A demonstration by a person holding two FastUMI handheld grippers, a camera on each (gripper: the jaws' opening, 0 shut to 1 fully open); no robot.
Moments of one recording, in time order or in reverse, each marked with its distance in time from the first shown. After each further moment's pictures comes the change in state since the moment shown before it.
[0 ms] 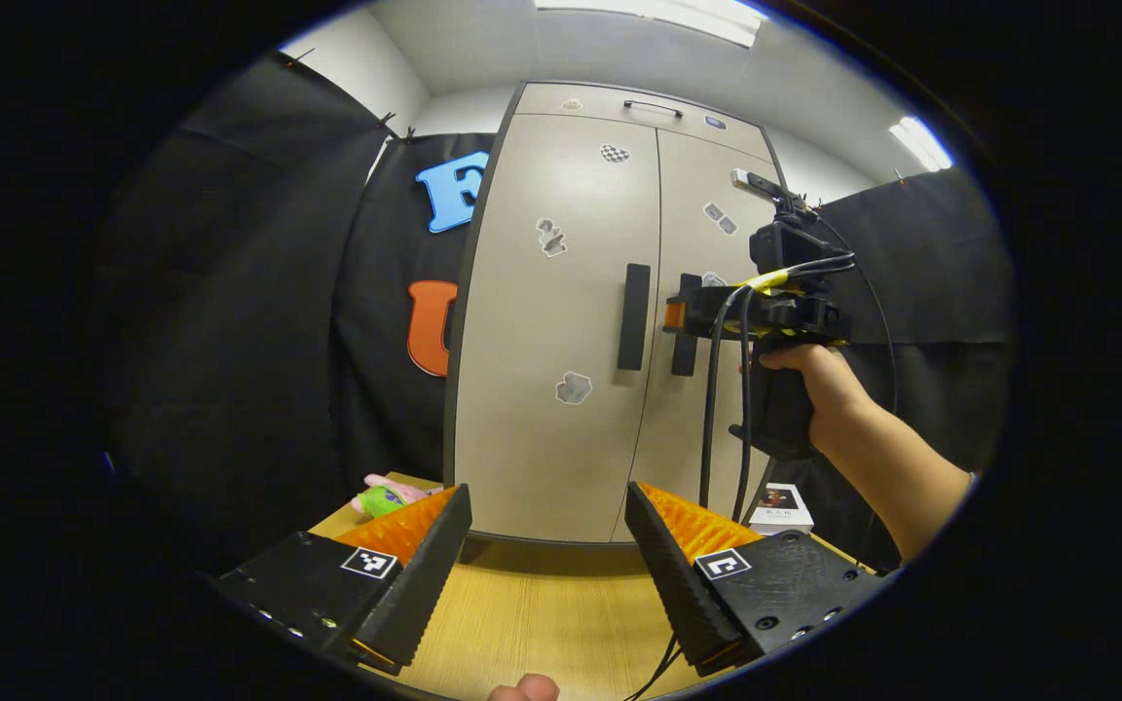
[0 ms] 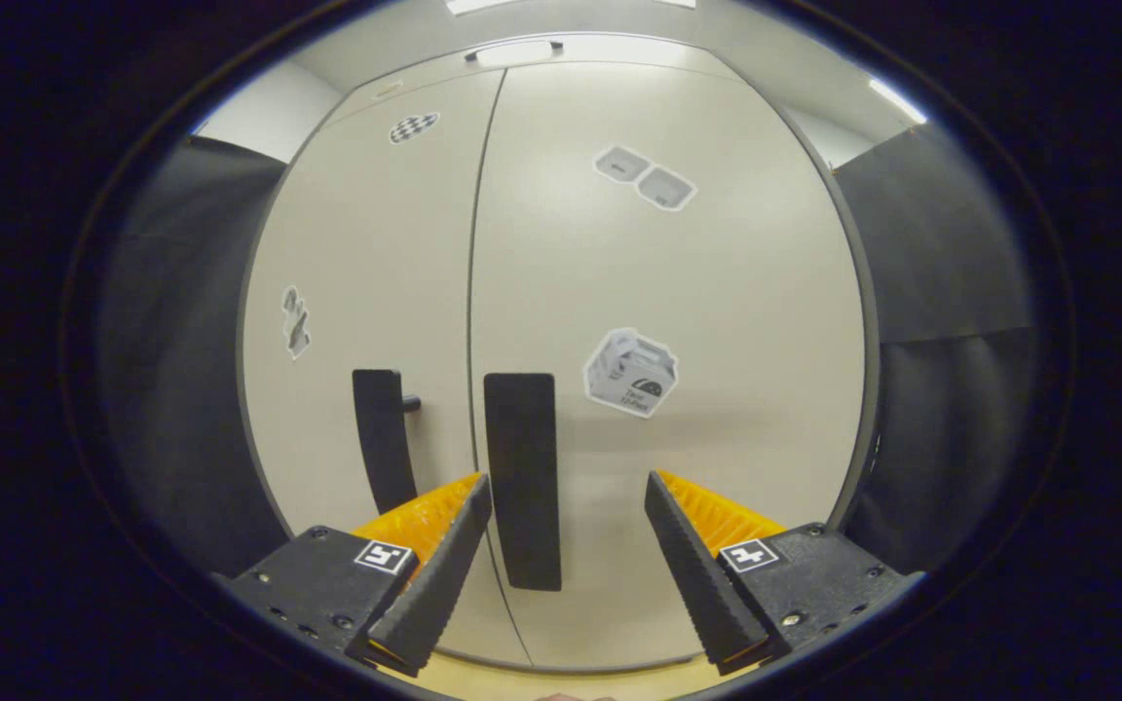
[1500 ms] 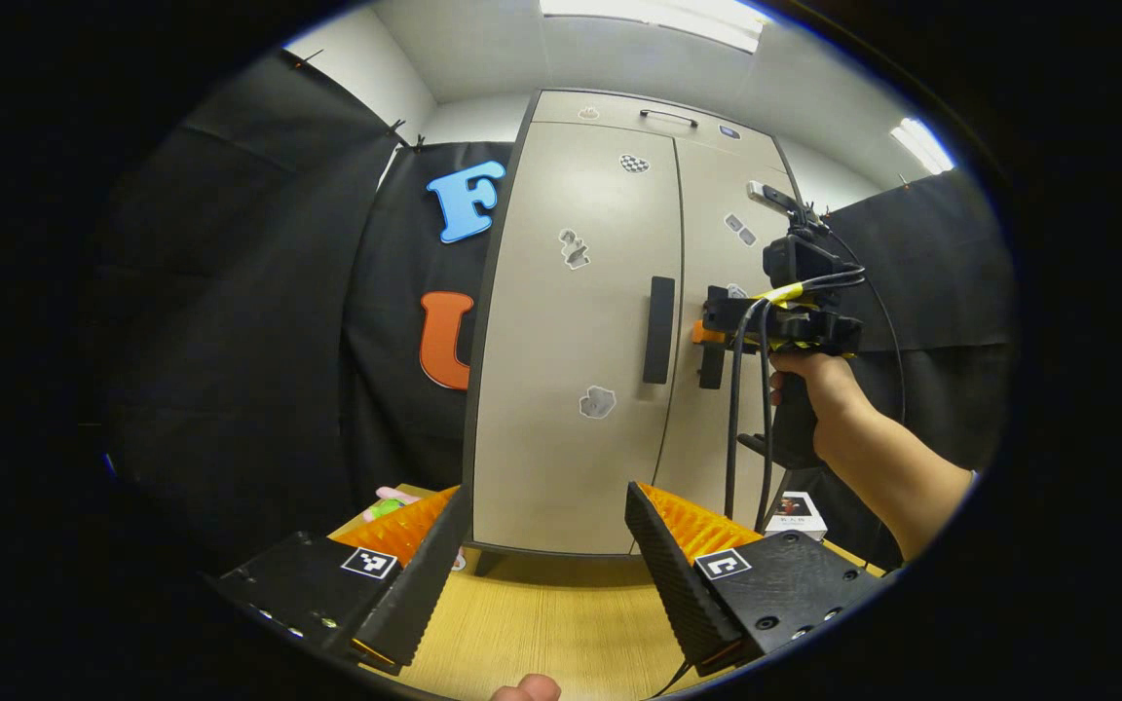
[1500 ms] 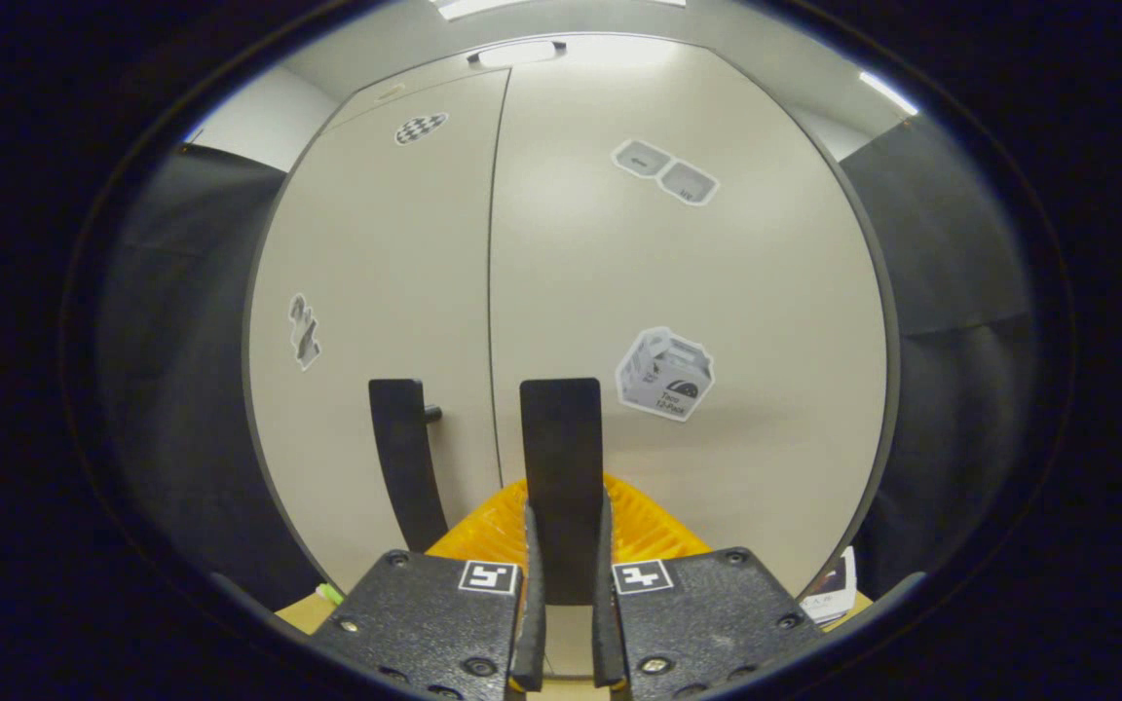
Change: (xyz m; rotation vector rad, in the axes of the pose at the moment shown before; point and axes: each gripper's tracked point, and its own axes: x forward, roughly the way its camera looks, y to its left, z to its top) left arm 0.005 0.019 0.009 0.006 -0.037 0.009; right arm 0.000 0.011 -0.002 0.049 0.007 0.023
